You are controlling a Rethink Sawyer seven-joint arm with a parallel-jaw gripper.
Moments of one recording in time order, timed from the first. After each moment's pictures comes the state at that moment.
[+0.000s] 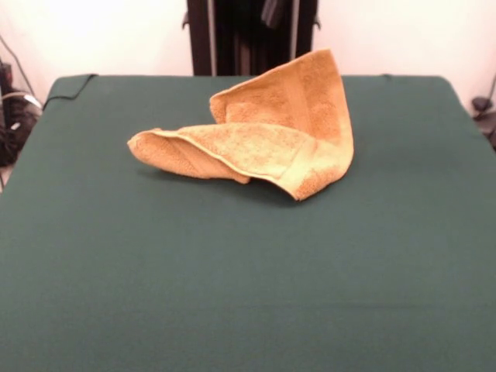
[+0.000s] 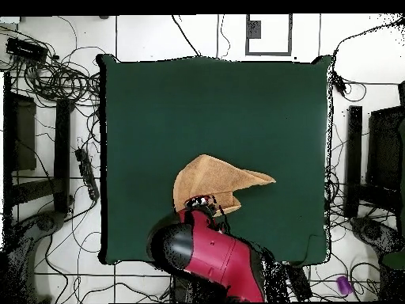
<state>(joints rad) 0.26 -0.76 -0.52 1.95 0.17 0.37 2.54</state>
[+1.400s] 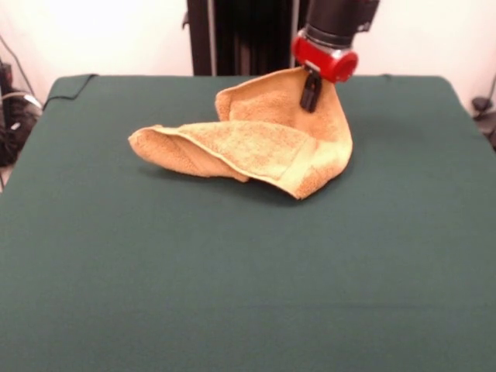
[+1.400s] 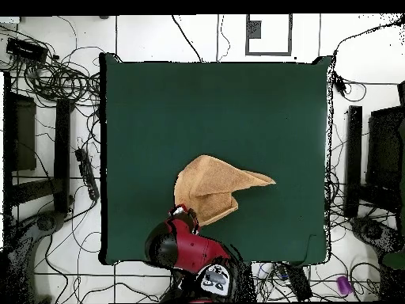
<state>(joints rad) 0.14 -0.52 -0.20 2.12 0.20 -0.11 2.54</state>
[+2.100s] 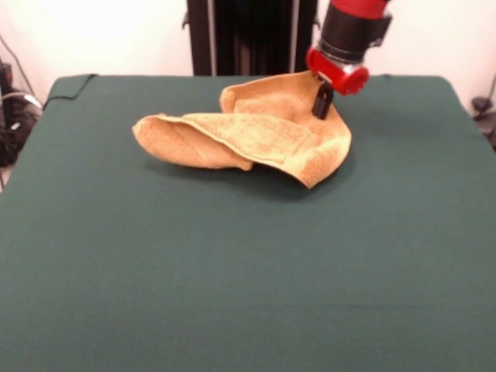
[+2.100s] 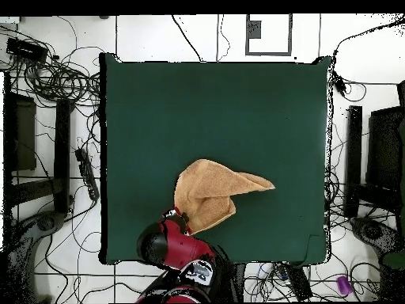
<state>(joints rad) 0.21 -0.43 -0.19 2.12 0.33 -0.12 2.54</state>
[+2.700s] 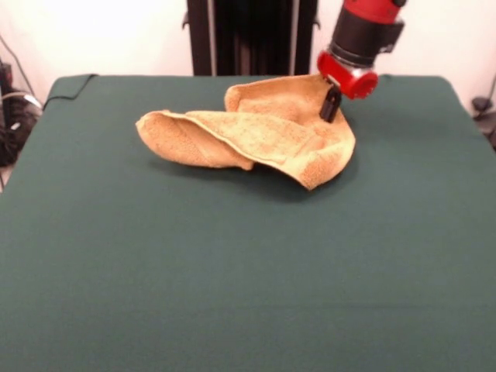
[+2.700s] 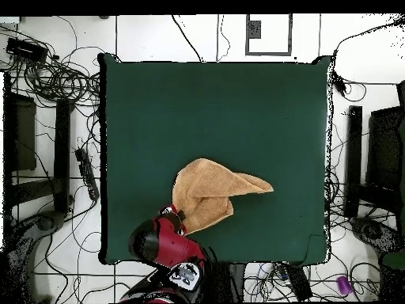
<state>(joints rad) 0.29 -0.42 -0.21 2.11 0.48 -0.12 2.54</state>
